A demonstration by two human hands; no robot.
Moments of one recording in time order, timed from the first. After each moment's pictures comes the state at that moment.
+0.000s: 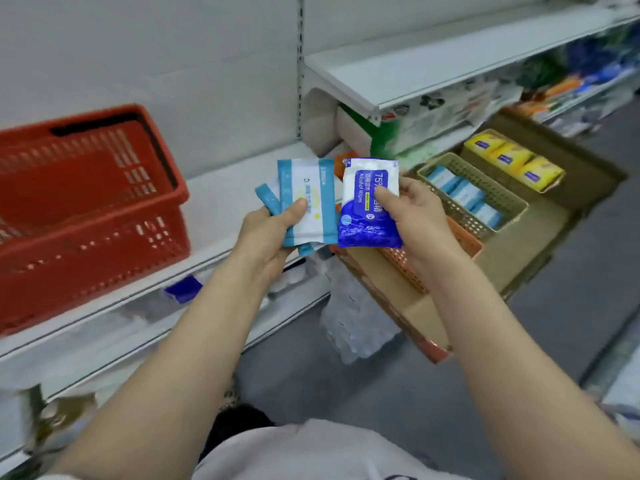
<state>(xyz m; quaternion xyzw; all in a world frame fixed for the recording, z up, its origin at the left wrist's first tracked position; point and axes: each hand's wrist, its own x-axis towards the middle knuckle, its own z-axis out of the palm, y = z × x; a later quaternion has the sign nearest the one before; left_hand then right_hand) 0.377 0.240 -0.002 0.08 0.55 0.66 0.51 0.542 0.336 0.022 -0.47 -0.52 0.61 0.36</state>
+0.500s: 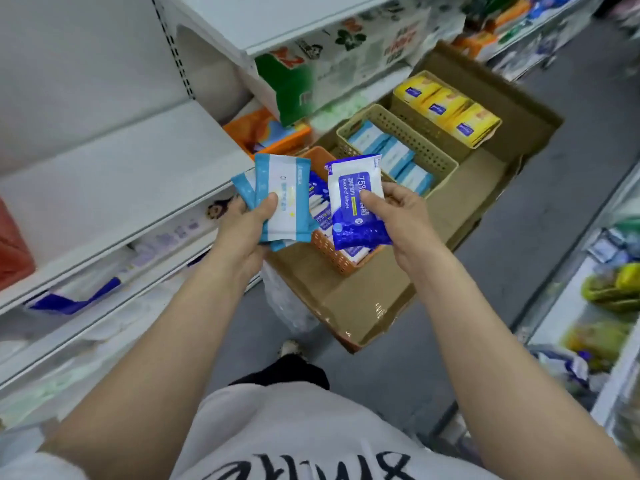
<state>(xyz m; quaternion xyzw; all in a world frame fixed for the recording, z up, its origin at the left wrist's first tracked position) 0.492 0.387 -0.084 0.06 0.57 0.62 0.53 0.686 0.466 -0.044 -0.55 -0.44 0.62 0.35</state>
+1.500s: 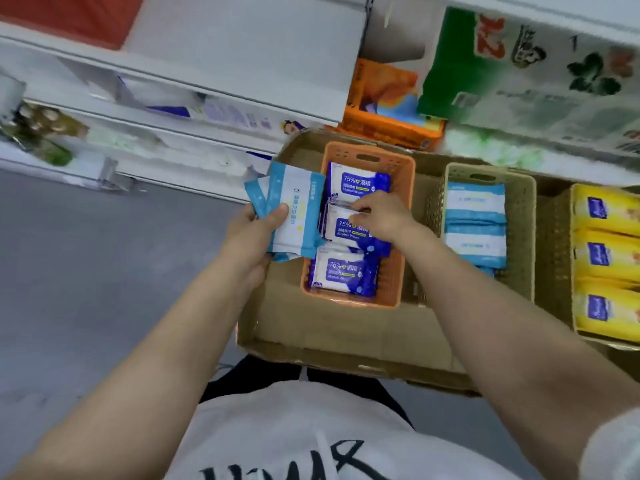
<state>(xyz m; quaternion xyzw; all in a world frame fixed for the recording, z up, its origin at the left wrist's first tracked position) 0.606 0.445 -0.126 -0.27 0.59 0.71 0.28 0.600 0.677 -0.186 -0.14 -0.91 0.27 -0.27</state>
